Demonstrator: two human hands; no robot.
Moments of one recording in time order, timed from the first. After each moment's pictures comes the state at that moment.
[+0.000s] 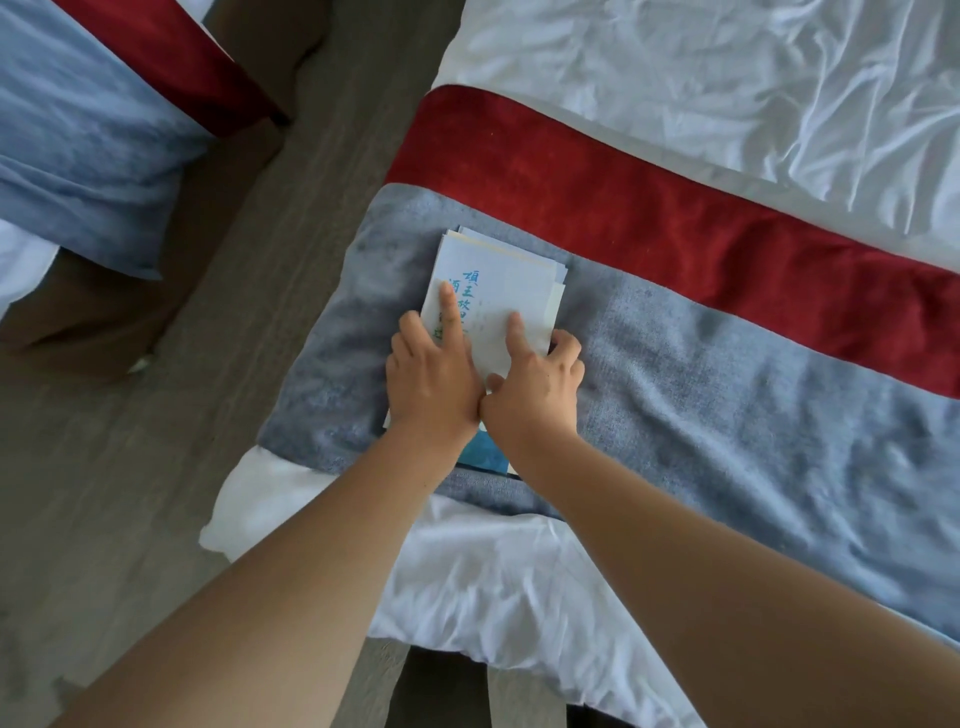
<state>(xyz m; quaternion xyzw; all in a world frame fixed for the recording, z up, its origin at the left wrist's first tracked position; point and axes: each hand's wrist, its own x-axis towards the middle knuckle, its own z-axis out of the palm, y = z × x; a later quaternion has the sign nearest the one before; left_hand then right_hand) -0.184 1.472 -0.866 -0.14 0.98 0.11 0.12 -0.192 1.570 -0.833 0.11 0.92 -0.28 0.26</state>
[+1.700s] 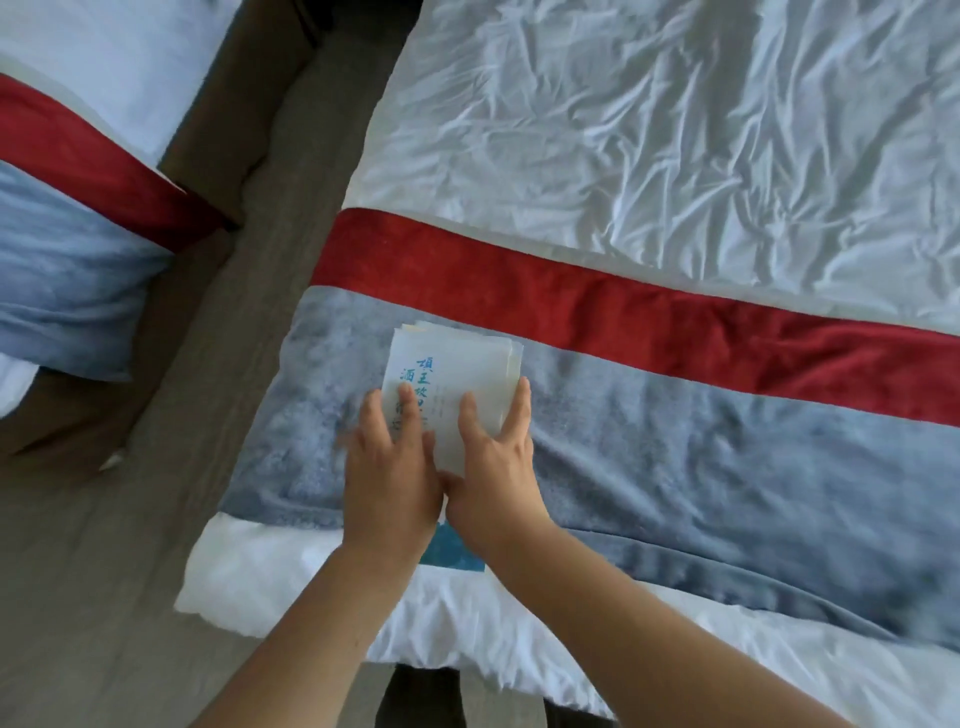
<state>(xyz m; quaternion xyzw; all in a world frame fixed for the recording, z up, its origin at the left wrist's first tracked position) -0.136 1.534 -0.736 -0.10 0.97 0.18 0.12 -0.146 1.647 -0.723 0.04 0.90 -0.31 0.29</state>
